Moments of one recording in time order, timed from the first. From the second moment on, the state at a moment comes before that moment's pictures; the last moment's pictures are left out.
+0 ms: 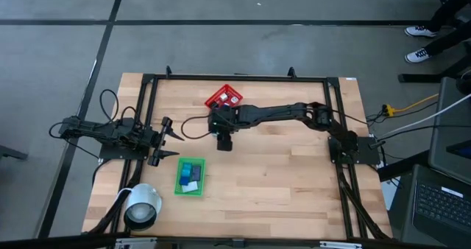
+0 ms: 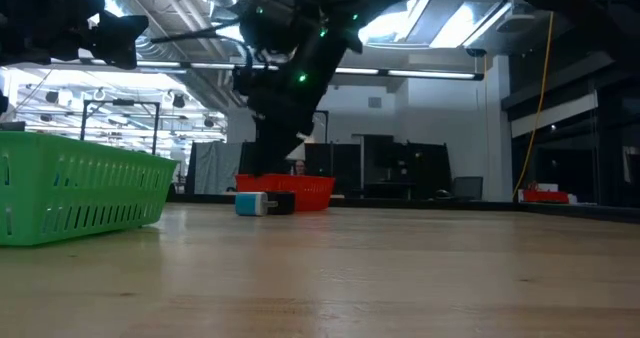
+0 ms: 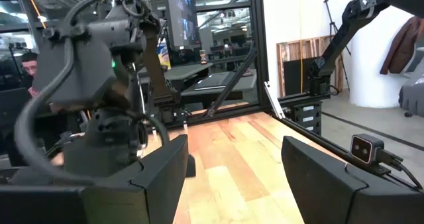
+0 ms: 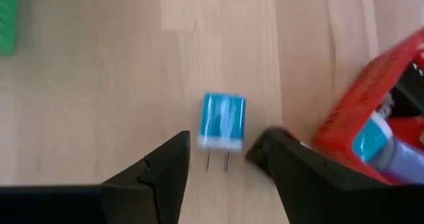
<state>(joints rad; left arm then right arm) -0.14 0.00 0.01 0.10 0.08 0.12 -0.05 2.28 1.89 -0.69 0.09 -0.09</state>
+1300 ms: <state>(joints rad) -0.14 0.00 0.01 0.10 0.08 0.12 -0.09 2.35 1.89 -0.56 -0.02 0.06</state>
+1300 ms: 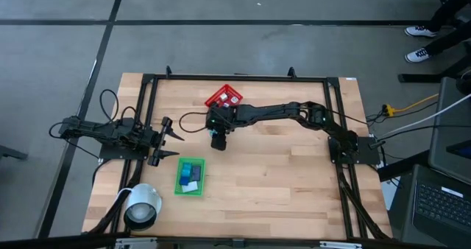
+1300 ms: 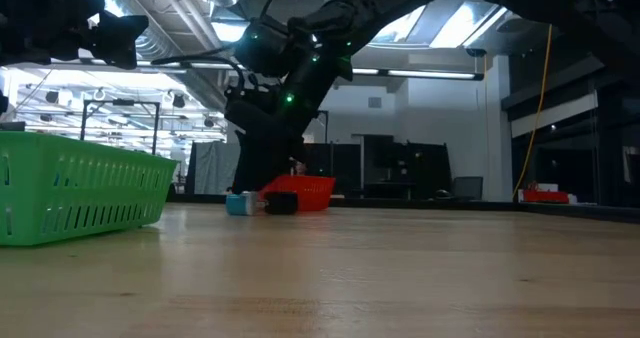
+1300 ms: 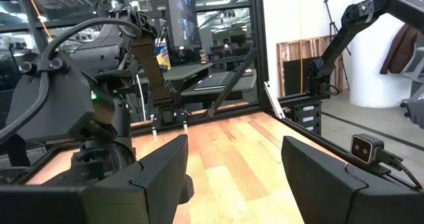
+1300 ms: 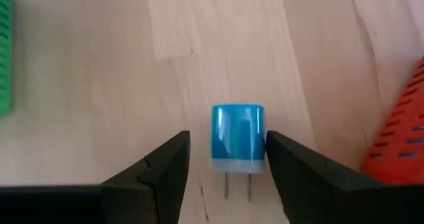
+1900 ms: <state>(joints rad) -0.14 0.00 0.01 0.10 0.08 0.12 -0.08 2.40 1.89 -0.58 0.01 0.13</state>
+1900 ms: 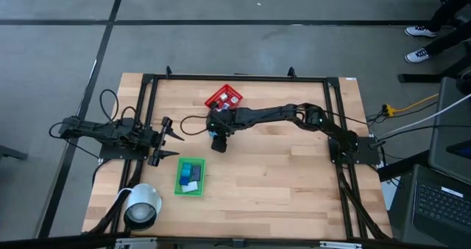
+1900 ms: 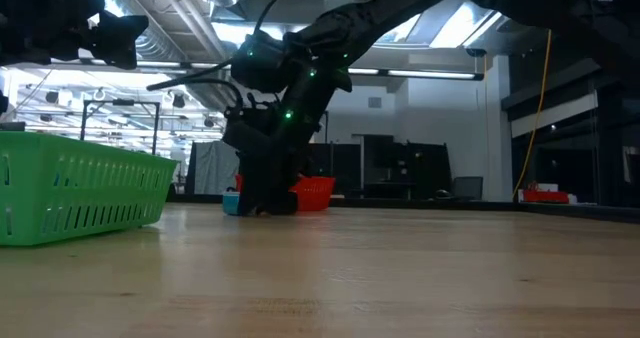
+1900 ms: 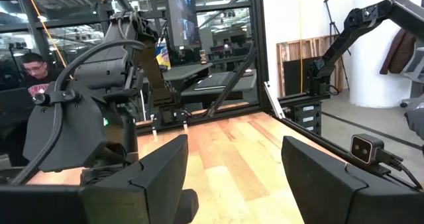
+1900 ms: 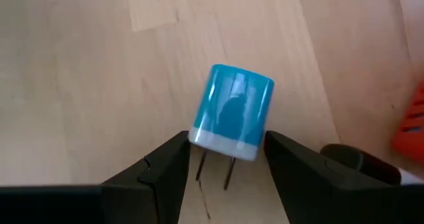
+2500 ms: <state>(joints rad) -0.14 0.00 0.01 0.10 0.08 0.12 -0.08 2.40 1.89 -0.53 0.01 0.20</state>
